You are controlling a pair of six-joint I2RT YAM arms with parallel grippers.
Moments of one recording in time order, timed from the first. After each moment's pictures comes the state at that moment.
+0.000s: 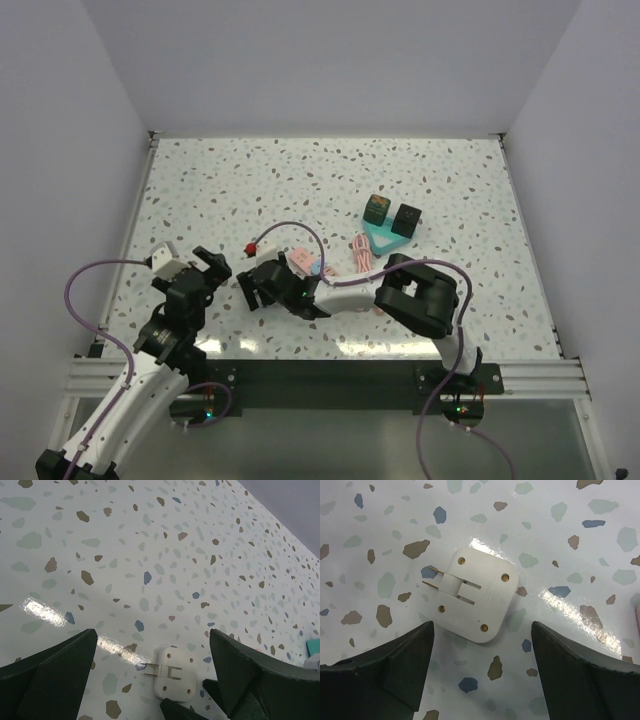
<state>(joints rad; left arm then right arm) -0.40 0.37 0.28 -0.34 -0.60 -0.77 1.20 2.05 1.21 0.22 0.35 0.46</state>
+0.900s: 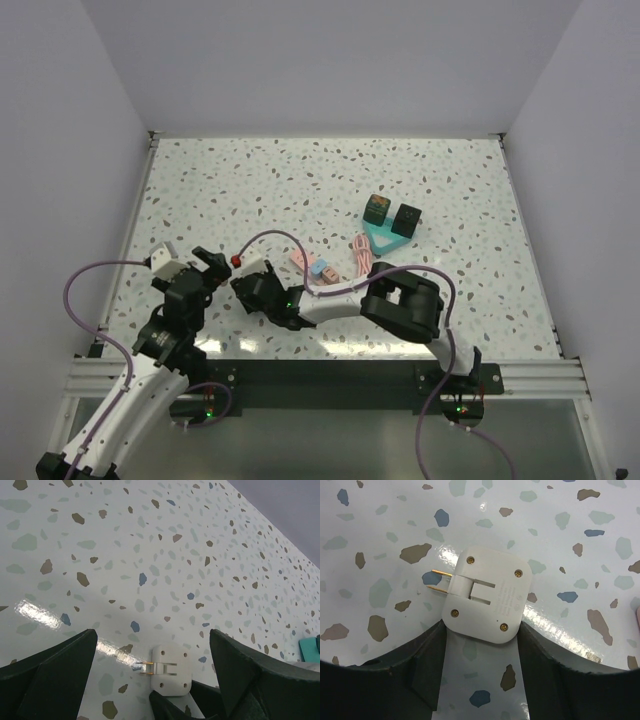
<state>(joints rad) -0.40 0.35 0.28 -0.34 -0.59 -0.77 1.27 2.15 1.33 0.14 0.54 0.40</state>
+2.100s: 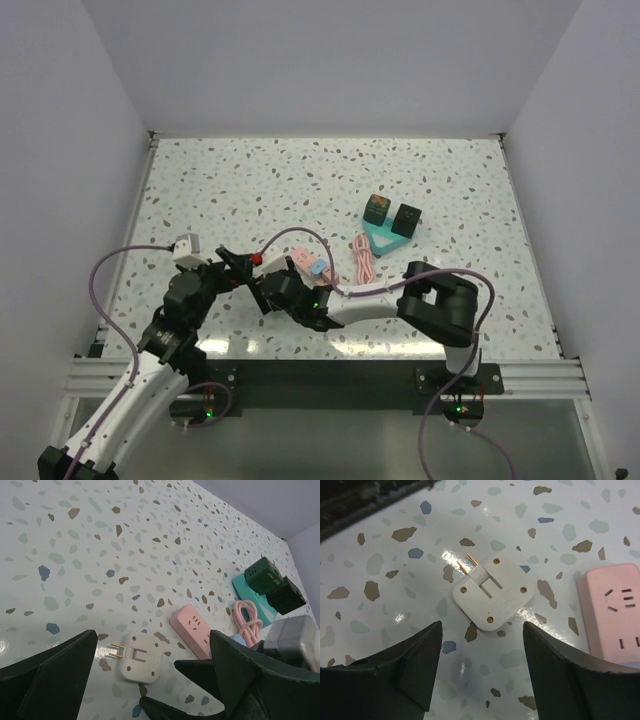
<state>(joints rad) -0.40 0.39 0.23 -0.10 -0.19 -0.65 1.25 1.90 1.07 0.23 0.50 0.36</state>
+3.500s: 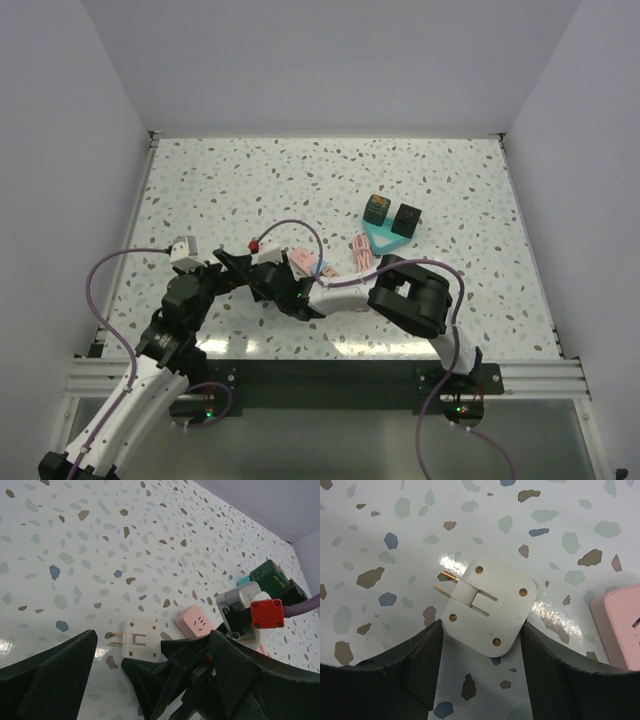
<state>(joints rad) -0.40 0.33 0.23 -0.15 -0.23 -0.64 1.20 2.11 1.27 0.16 0.56 0.50</state>
